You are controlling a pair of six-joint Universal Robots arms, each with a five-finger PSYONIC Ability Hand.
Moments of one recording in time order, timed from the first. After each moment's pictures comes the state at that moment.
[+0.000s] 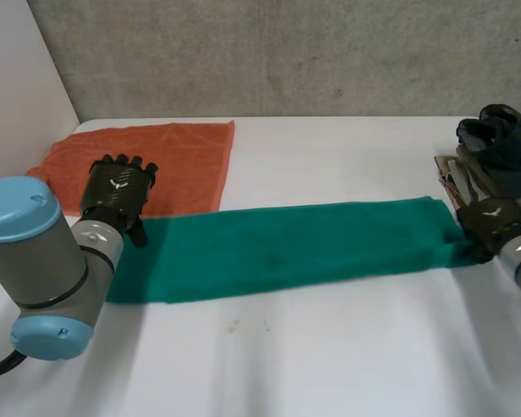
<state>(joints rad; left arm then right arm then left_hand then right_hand) 4.35 -1.96 -1.69 3.54 -1.66 3.60 1.53 -1.03 1.63 -0.24 1.35 2.49 0.20 0.21 0.21 0.21 0.05 0.98 1.18 1.19 1.19 0.98</state>
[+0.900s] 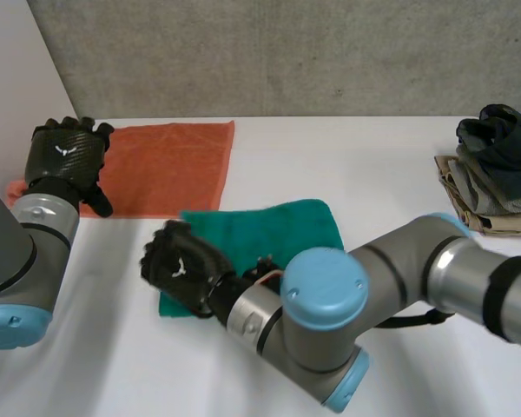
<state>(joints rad) 4.44 -1.78 -1.74 3.53 -1.66 3.52 2.45 -0.80 1.29 -0.43 1.17 2.33 0.20 0.21 0.21 0.21 0.05 0.46 0.59 0.62 0.63 0.46</state>
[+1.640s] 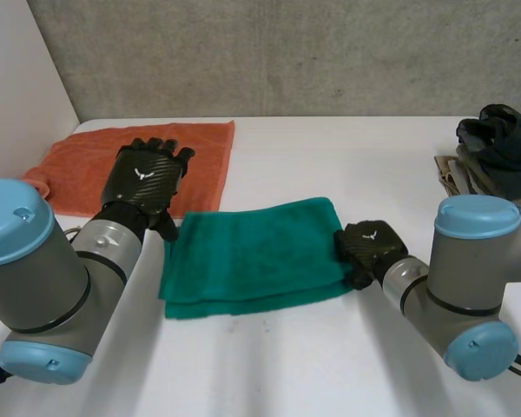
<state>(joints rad) 4.24 -1.83 -1.73 3.53 -1.60 3.51 2.00 -0.98 1.57 -0.16 1.42 2.84 0.20 0.21 0.21 0.21 0.05 0.92 1.15 1.14 1.13 0.92</state>
